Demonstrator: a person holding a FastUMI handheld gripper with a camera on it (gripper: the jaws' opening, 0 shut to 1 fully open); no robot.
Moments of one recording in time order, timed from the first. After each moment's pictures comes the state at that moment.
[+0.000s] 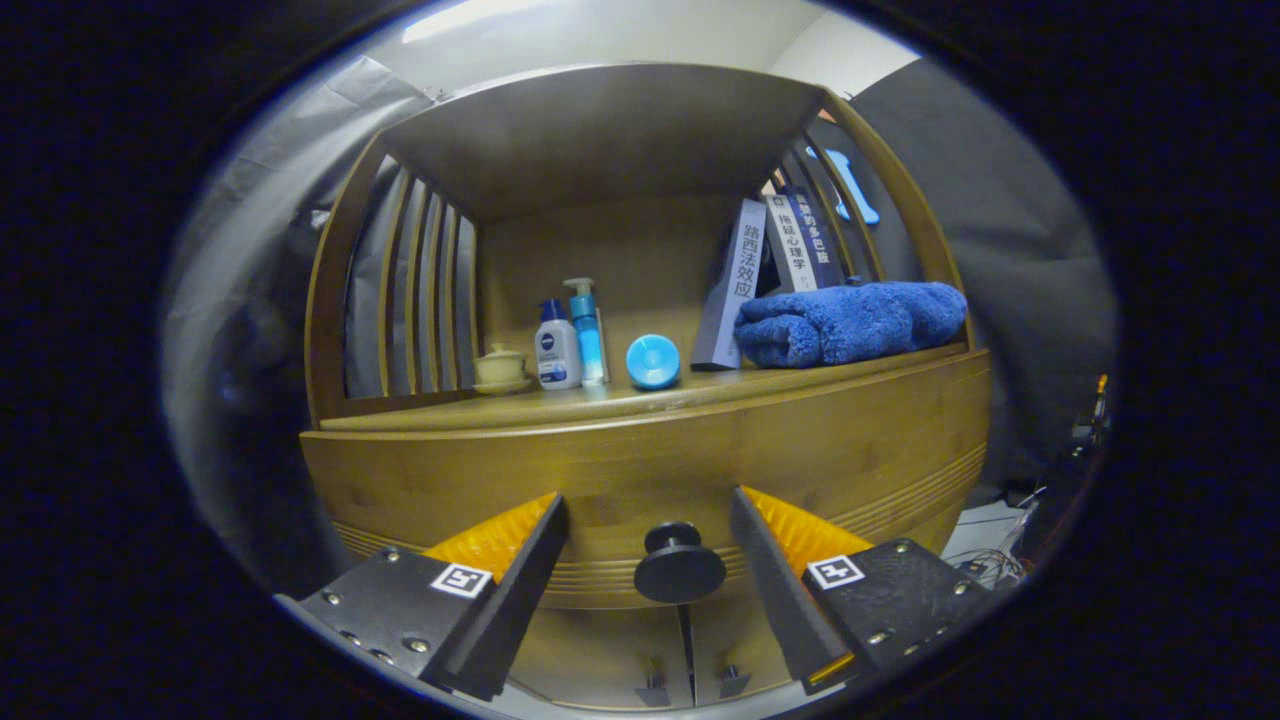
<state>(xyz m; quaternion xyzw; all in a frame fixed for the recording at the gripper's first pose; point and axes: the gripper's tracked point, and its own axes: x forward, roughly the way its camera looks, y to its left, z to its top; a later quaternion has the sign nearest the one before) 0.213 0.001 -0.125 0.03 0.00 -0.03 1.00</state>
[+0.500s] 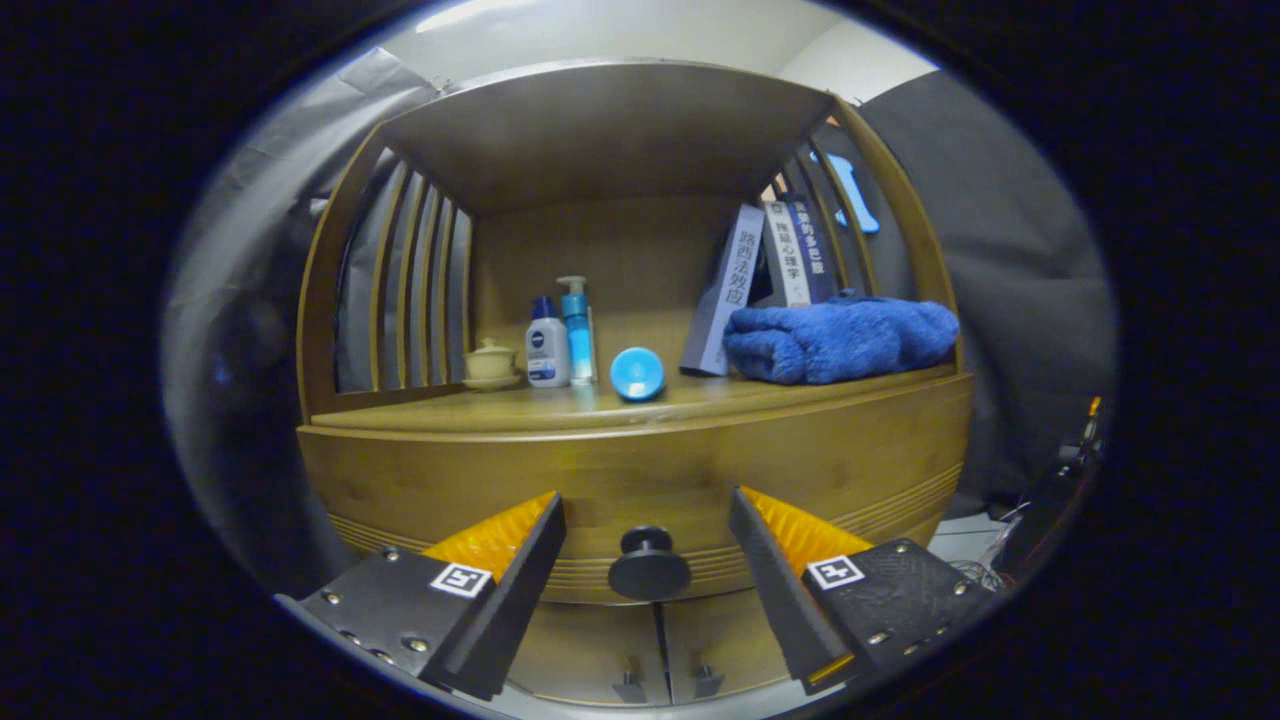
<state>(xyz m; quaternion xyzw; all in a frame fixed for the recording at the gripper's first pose) 0.197 -0.020 -0.104 0.02 0.01 -0.05 1.00</state>
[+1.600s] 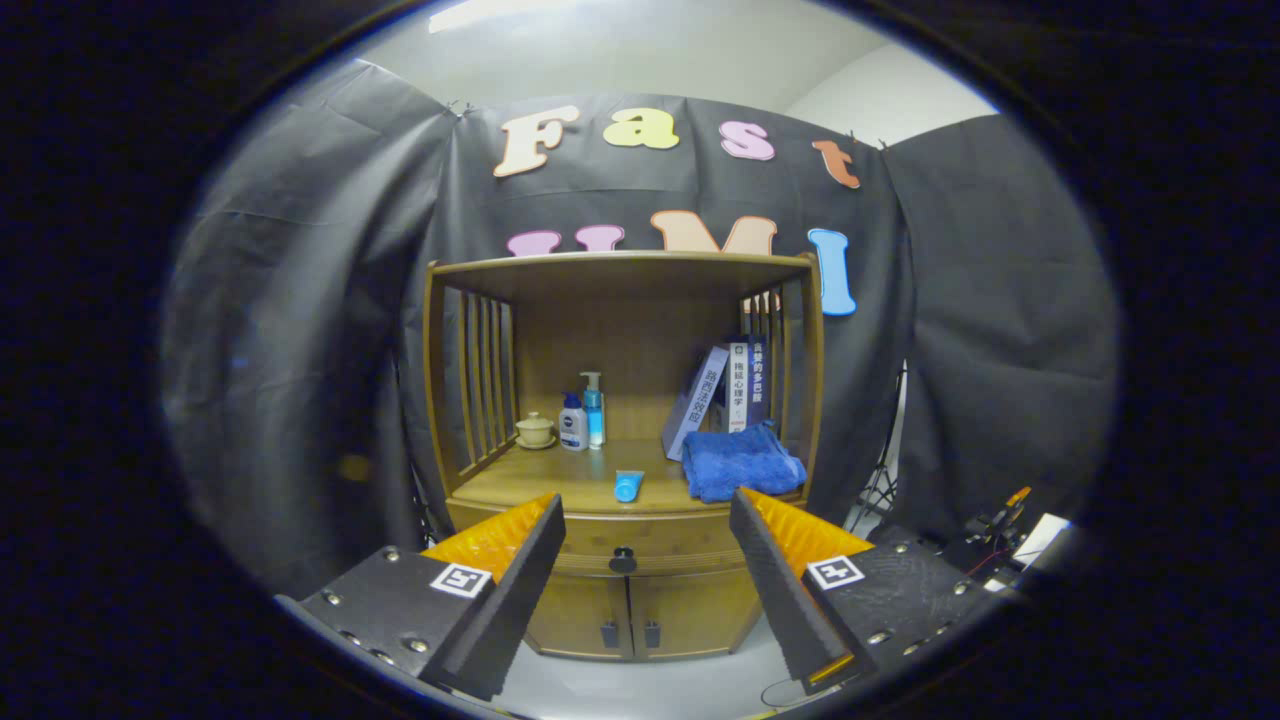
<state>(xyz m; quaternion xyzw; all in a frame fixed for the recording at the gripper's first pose) -0.032 -0.026 0.123 -0.03 0.03 -0.04 1.00</state>
